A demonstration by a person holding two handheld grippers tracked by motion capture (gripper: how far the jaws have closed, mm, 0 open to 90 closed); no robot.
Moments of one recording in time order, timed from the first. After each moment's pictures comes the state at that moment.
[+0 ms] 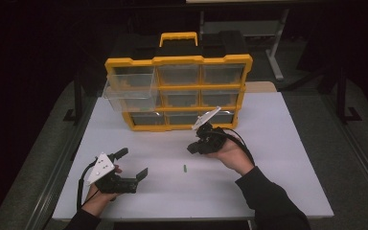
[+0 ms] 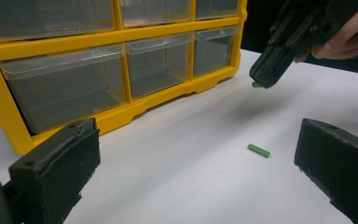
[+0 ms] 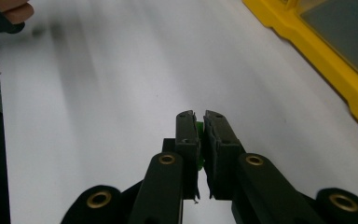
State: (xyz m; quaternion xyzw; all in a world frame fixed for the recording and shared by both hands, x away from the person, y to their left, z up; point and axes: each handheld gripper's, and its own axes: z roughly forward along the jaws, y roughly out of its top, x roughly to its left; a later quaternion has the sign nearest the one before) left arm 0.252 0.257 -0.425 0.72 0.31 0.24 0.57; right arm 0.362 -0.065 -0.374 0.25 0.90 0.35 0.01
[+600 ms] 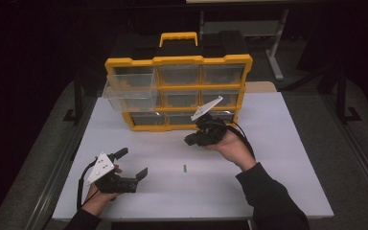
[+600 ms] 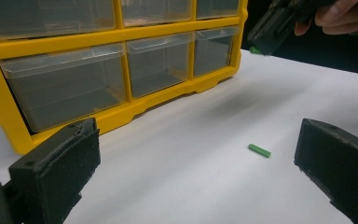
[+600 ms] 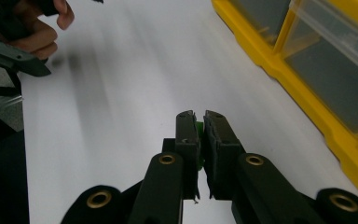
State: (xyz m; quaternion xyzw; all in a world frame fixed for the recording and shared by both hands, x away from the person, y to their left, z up) left arm 0.253 0.258 -0.425 0.72 0.31 0.24 0.57; right arm 0.367 -0.064 -0.343 0.23 0.89 0.38 0.01
